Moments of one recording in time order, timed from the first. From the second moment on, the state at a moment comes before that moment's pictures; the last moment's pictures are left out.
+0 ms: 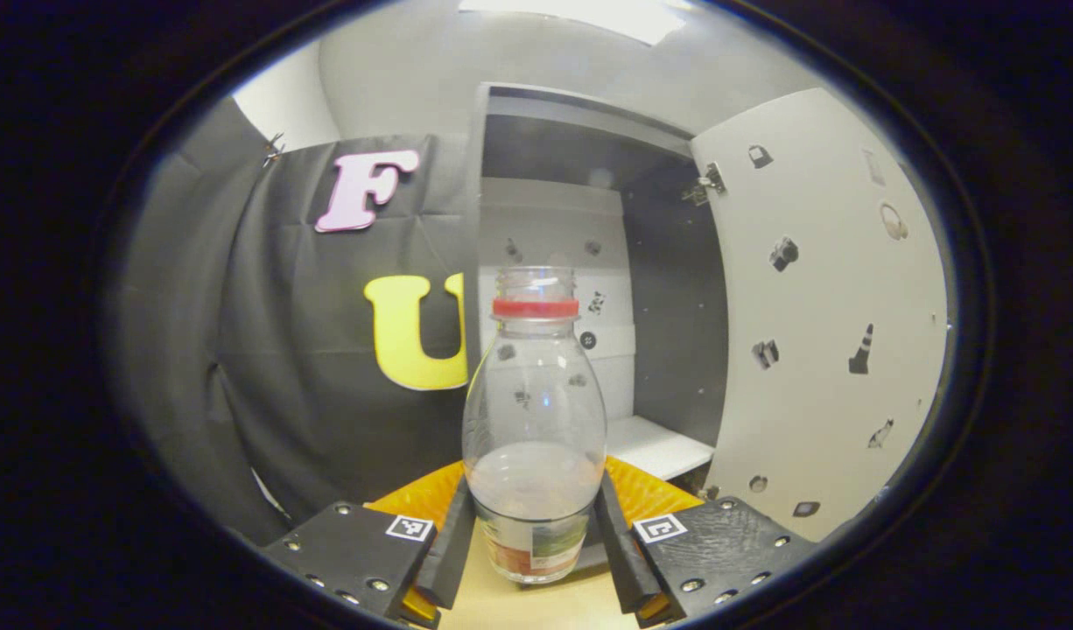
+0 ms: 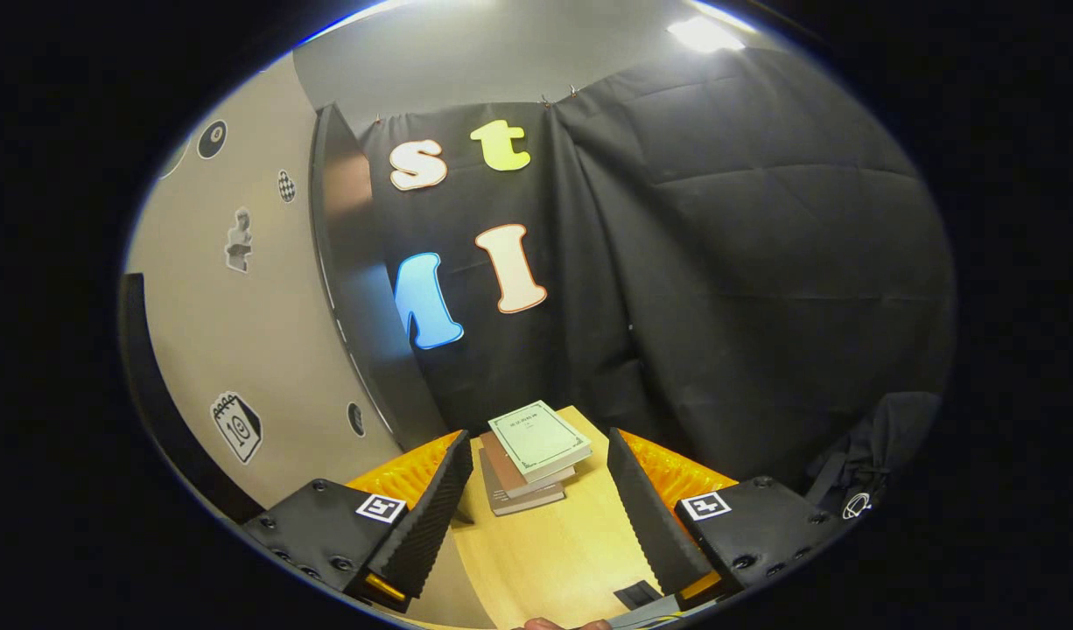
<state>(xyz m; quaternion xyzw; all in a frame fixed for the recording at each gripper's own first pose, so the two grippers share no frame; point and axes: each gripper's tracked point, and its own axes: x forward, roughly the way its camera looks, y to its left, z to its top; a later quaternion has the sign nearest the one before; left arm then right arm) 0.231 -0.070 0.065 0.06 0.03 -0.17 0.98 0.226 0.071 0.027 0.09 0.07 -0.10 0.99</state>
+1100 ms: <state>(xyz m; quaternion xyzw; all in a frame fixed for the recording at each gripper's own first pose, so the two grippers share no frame) 0.145 0.060 -0.254 0.05 0.14 -0.11 0.98 0.177 0.081 0.029 0.04 0.08 -0.14 0.99</state>
